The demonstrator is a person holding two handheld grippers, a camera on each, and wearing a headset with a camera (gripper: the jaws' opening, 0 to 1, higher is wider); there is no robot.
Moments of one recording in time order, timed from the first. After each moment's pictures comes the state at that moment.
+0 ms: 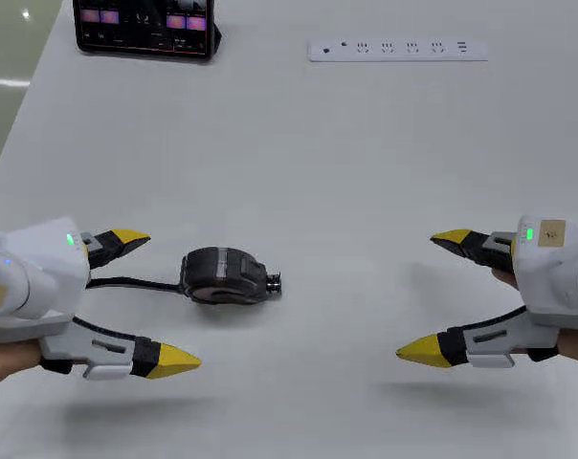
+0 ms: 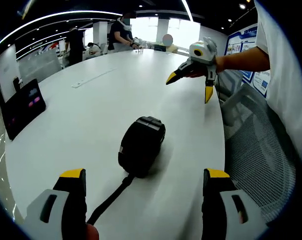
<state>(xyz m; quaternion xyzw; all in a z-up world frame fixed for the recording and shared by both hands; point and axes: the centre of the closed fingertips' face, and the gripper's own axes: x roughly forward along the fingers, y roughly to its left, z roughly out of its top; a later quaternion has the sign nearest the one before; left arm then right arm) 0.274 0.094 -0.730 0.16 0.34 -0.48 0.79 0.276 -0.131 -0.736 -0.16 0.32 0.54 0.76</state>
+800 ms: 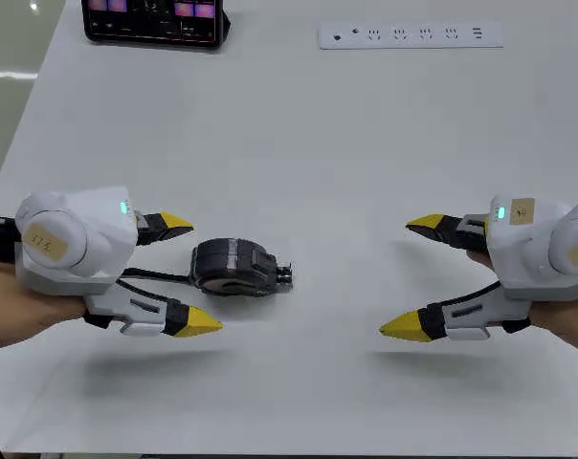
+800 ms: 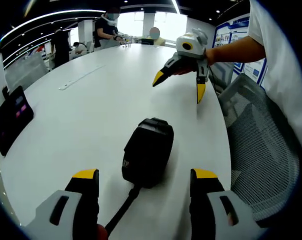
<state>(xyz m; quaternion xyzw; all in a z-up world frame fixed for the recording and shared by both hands) 0.290 0.080 -0.745 0.19 0.35 -0.52 0.76 0.289 -0.095 -0.749 -0.16 0.30 0.58 0.74</state>
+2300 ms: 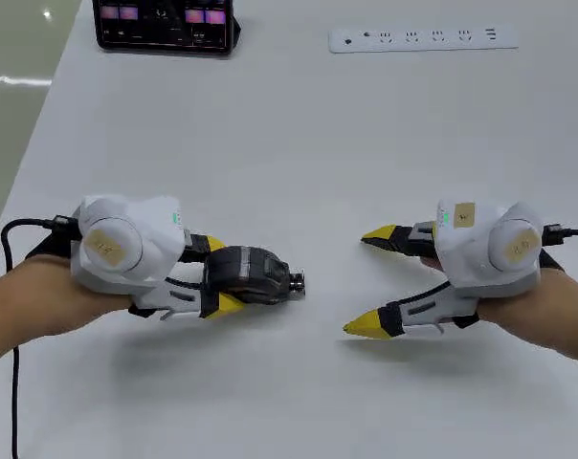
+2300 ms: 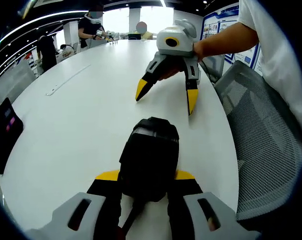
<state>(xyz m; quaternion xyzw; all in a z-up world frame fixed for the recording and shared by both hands) 0.295 0.065 -0.760 0.24 0.34 -0.55 0.73 0.292 -0.043 -0.768 -0.14 0.28 0.62 0.72</state>
